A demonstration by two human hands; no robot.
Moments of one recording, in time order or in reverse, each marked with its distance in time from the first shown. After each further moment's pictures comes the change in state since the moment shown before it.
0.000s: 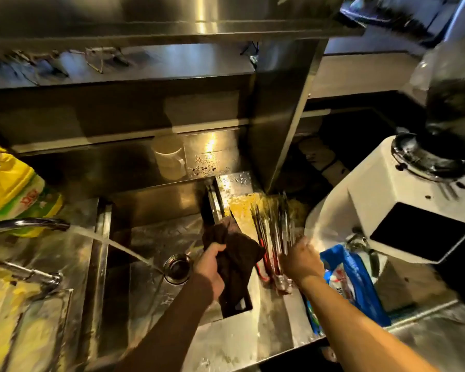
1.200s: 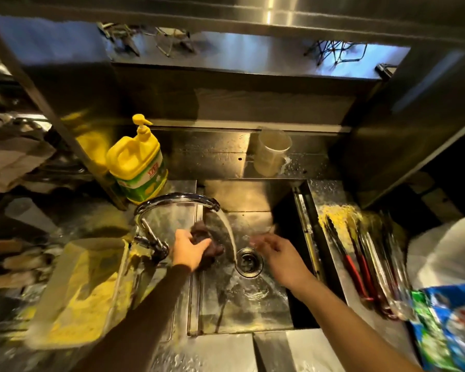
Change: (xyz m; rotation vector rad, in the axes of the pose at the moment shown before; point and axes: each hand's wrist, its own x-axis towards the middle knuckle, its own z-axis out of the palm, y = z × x) left_hand 0.049 0.190 -0.270 0.916 0.499 0.578; right_hand -0.137 -0.238 0.110 0.562 -0.407 -0.480
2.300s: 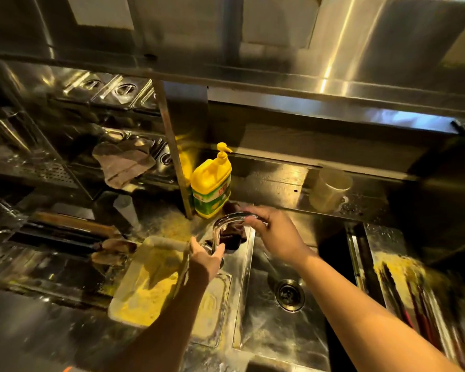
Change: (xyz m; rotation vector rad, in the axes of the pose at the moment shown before) left_hand -0.011 -0.016 -0.095 -0.169 0.167 -0.175; right_hand 0.022 -0.148 0.076 -0.346 -0.176 -0.581
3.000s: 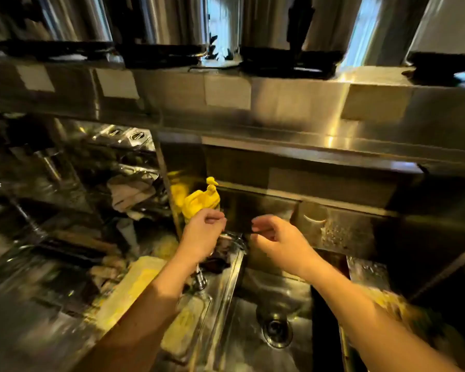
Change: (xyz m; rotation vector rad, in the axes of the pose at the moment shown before) left_hand -0.134 0.160 -0.022 -0.184 0.010 0.505; right_hand -0.065 -0.008 -0.111 0.019 -0.025 -0.034
